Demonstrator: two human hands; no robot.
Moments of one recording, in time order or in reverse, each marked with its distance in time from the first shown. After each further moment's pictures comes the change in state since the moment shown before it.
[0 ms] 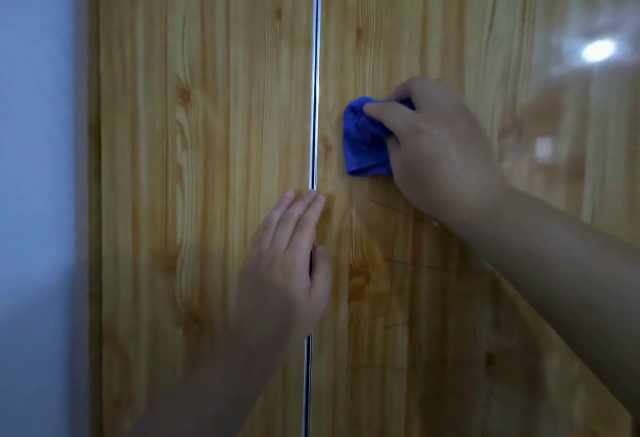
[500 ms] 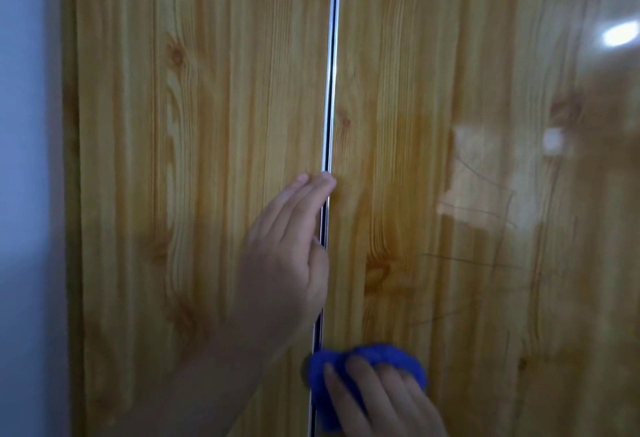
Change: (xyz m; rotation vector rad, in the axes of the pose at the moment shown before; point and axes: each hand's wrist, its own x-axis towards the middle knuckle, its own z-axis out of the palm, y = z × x) left_hand -0.001 -0.017 0.006 -0.145 0.056 0.047; right_hand -0.241 -0.107 0.066 0.081 -0.333 -0.215
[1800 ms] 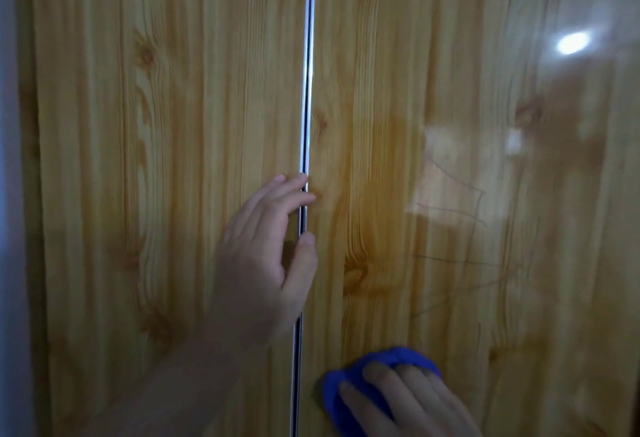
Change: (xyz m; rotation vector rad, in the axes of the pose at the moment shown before) left_hand 0.003 0.002 -0.006 -0.135 -0.028 -0.029; right_hand -0.022 0.029 -0.032 -0.008 -0.050 -0.040
